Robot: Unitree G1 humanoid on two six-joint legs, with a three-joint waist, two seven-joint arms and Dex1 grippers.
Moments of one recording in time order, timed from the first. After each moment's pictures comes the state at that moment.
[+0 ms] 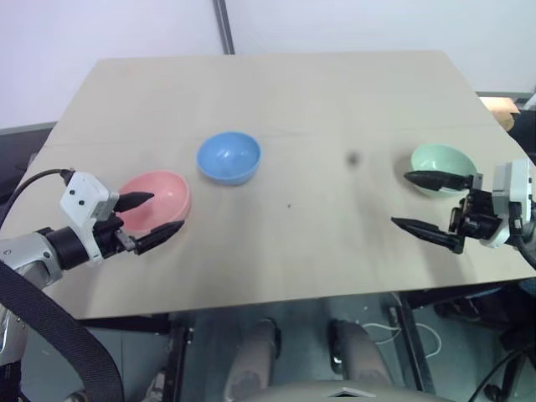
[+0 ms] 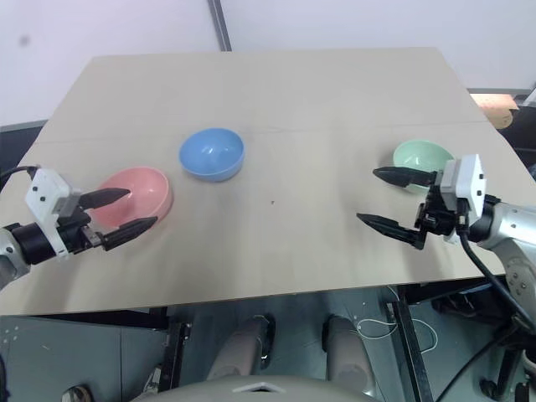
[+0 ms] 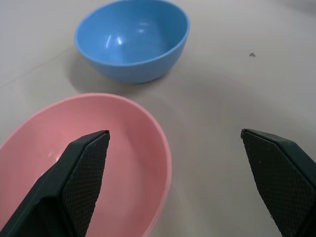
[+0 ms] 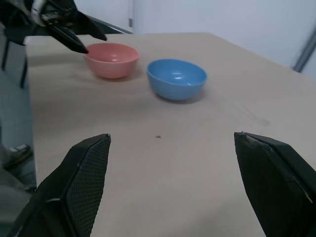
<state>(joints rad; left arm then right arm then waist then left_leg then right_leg) 0.11 0.94 0.54 -0.34 -0.55 0.59 -0.90 -0.16 -0.77 -0.25 -0.37 0.67 0.35 1.09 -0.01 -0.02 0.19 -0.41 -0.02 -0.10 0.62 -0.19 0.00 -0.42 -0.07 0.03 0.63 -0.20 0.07</state>
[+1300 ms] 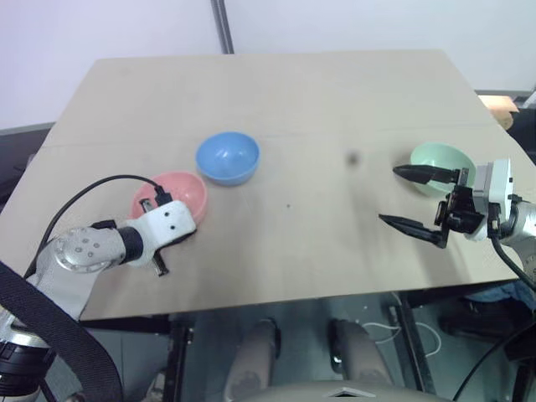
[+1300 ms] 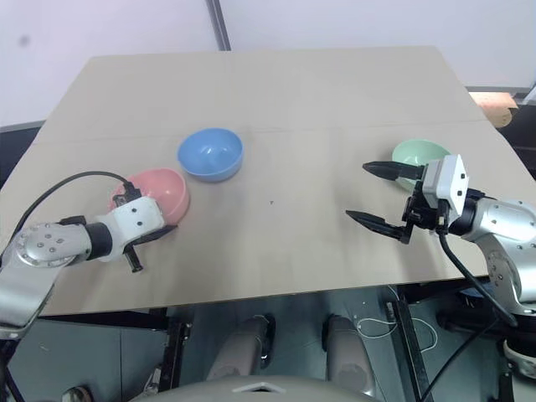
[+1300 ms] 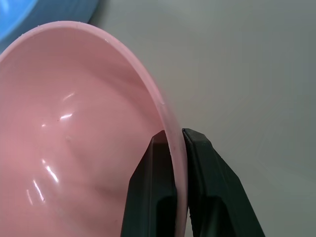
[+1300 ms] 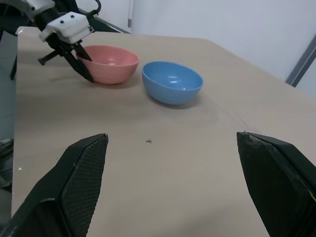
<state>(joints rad) 0.04 1.06 0.15 -0.41 -0.13 0.41 -0.91 -0.19 -0.74 -0.20 -0.33 0.57 0.23 1.08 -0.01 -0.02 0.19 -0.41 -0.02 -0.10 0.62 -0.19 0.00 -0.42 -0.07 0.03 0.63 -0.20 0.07</state>
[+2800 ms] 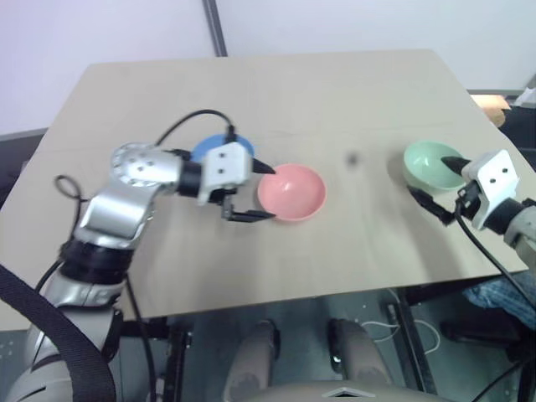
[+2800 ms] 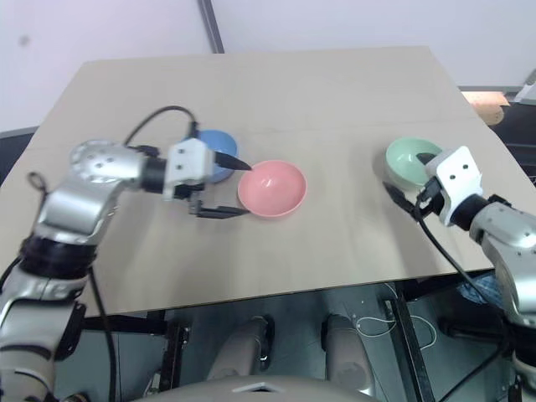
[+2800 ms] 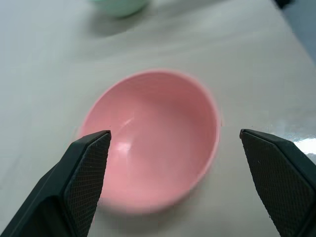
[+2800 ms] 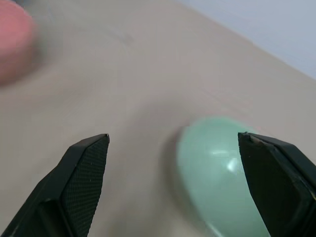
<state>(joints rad) -0.55 0.80 -0.03 -0.17 -0.29 0.36 -1.24 -0.22 -0.78 -0.16 -0.21 0.27 0.43 0.60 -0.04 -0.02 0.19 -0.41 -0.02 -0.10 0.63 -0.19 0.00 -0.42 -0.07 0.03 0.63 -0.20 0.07</state>
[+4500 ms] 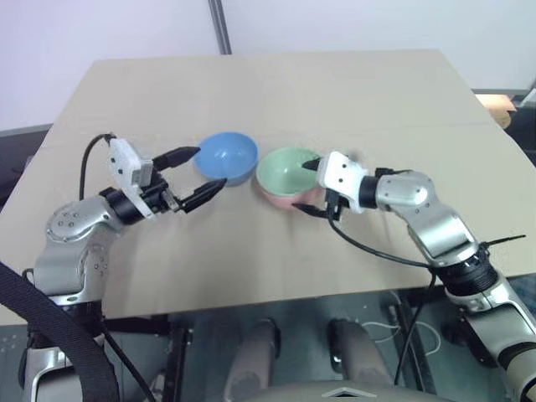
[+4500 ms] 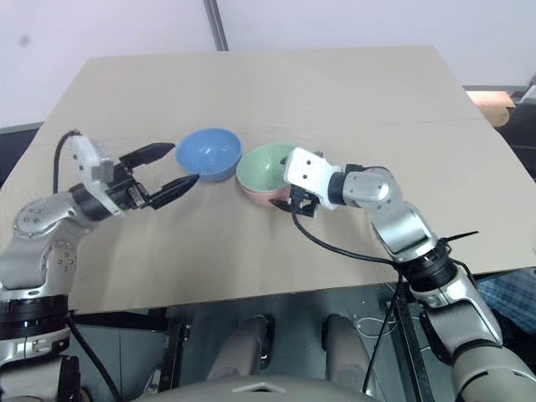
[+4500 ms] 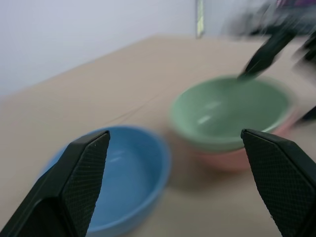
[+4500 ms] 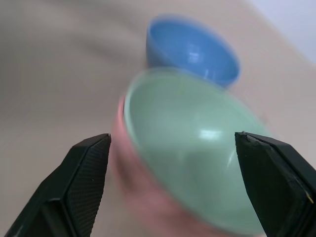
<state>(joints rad) -0.30 0.74 0.25 -0.05 -0.40 0.19 -0.93 -0.64 -0.46 0.29 -0.27 0.12 0.47 0.84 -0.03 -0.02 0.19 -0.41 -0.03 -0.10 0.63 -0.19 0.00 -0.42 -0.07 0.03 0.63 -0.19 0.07</state>
